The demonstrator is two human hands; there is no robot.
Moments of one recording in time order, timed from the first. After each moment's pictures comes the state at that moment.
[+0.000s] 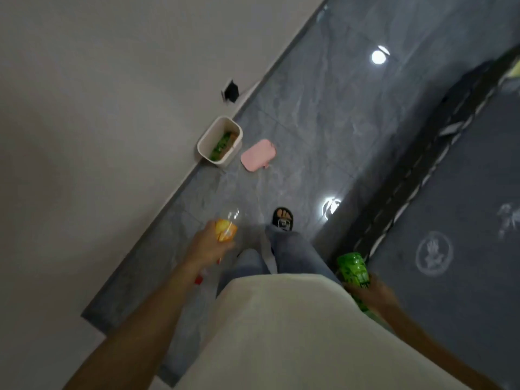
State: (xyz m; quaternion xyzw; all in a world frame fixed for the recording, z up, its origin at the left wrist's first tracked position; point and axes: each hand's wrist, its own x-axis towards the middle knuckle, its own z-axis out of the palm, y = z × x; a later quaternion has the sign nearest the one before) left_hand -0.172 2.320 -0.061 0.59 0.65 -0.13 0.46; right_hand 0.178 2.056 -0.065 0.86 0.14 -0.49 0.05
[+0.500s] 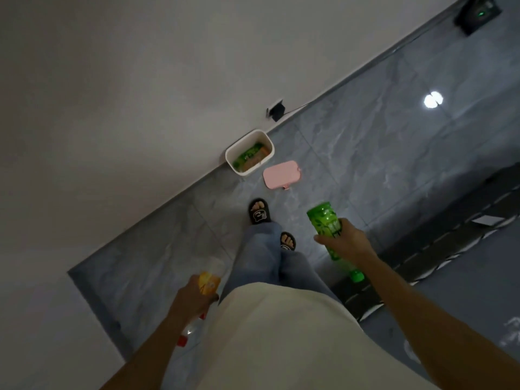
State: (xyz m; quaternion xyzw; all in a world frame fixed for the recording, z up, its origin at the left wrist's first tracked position) left_hand -0.205 2.280 -0.081 0.36 0.76 -0.18 0.51; right_hand 0.200 2.383 -0.056 0.78 0.41 -0.48 0.05
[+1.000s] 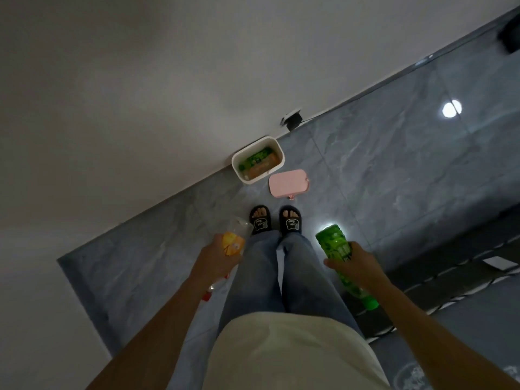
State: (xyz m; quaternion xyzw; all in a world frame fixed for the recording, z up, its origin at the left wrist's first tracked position) left_hand -0.145 2.442 -0.116 0.38 0.75 -0.06 0.55; right_hand 0.214 2.455 -0.094 0.75 0.41 -0.50 0.14
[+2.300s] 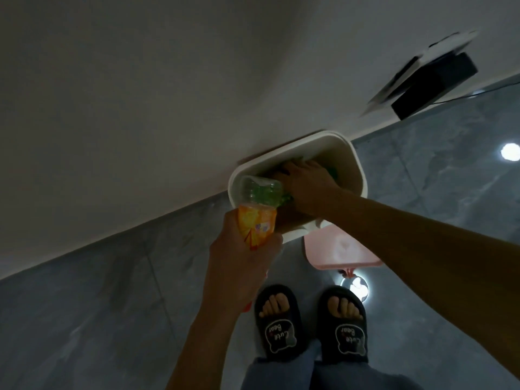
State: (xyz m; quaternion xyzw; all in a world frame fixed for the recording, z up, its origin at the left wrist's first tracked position) left_hand -0.130 2.599 -0.567 0.33 0.79 0.23 0.45; right_hand 0.003 2.759 -0.663 0.36 0.89 -0.19 0.18
